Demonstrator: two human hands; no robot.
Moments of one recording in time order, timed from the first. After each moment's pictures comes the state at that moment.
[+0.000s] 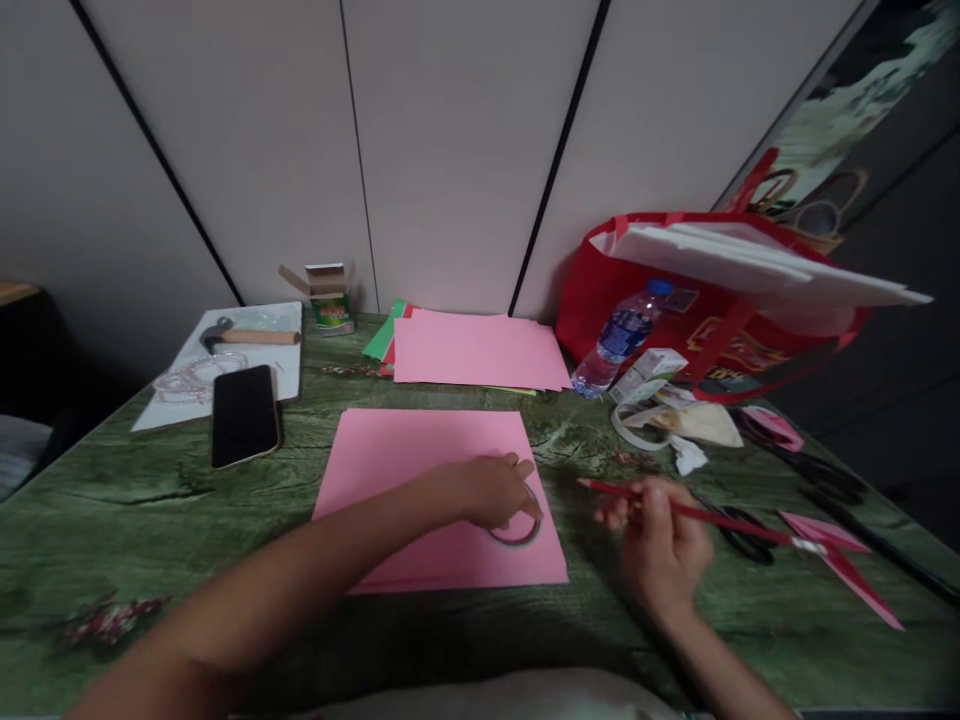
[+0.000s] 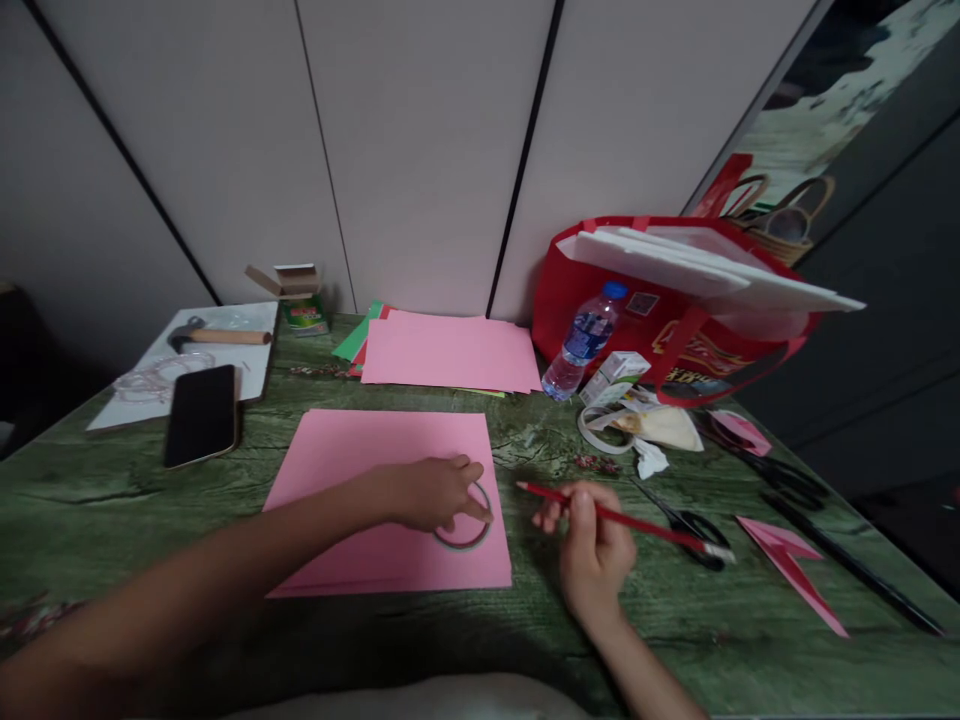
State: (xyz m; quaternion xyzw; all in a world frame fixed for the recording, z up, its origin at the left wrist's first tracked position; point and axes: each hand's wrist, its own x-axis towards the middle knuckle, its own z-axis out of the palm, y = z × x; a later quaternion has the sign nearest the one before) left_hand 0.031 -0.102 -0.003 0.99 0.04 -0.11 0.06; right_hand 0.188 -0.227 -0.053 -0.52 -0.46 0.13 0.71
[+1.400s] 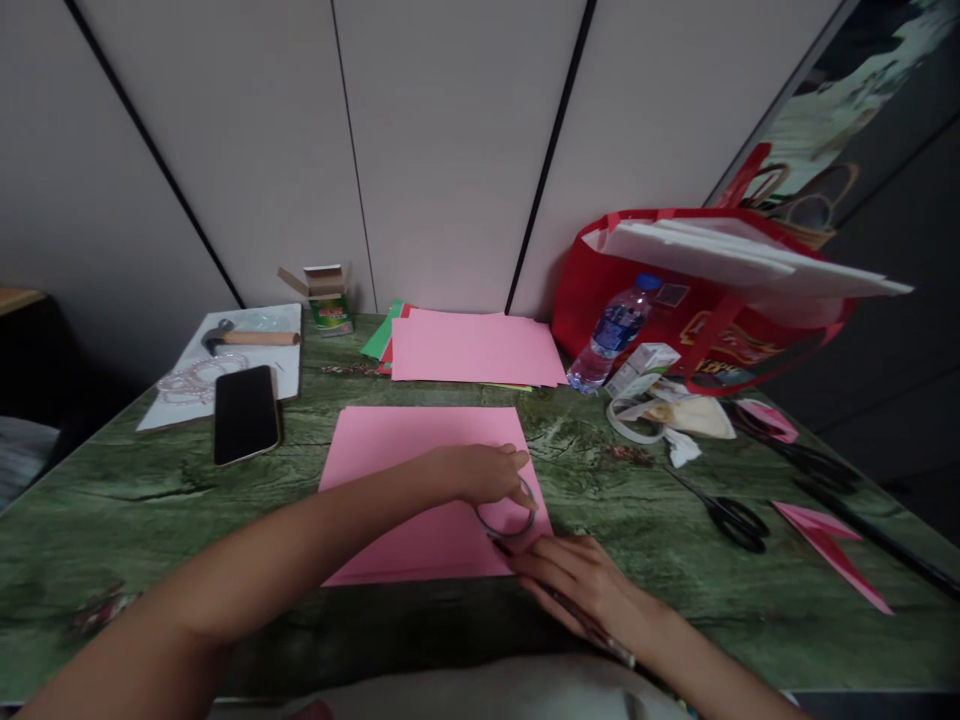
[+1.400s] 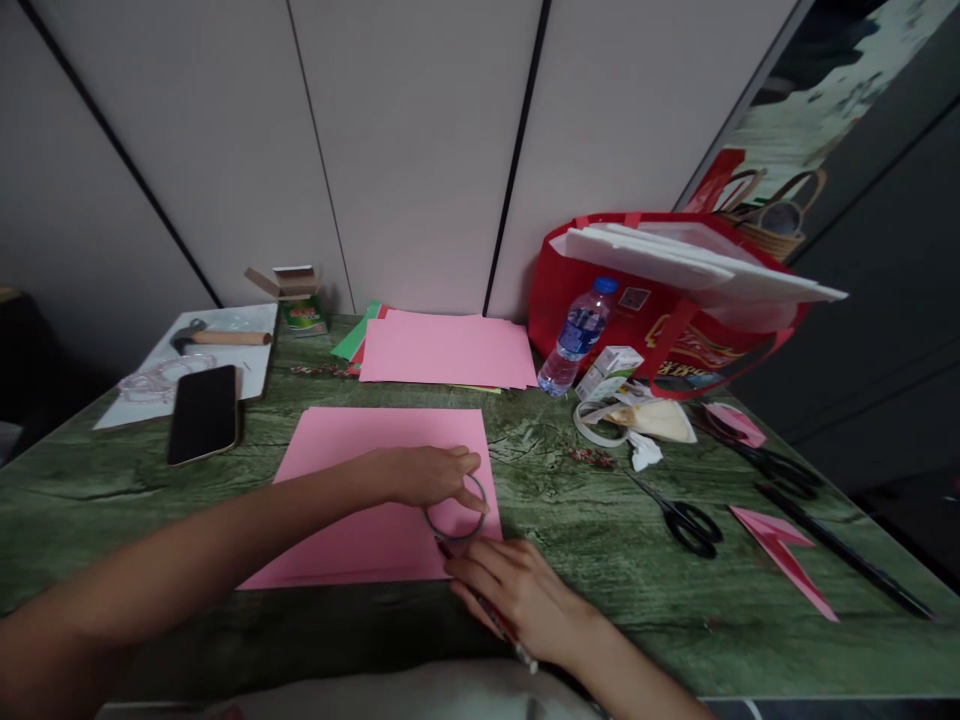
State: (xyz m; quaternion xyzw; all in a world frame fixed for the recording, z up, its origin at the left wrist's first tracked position) left_hand 0.033 -0.094 0.007 0.99 0.00 -0.12 0.02; right_hand 0.170 -0.250 -0.048 -0.42 -0.88 0.05 0.22
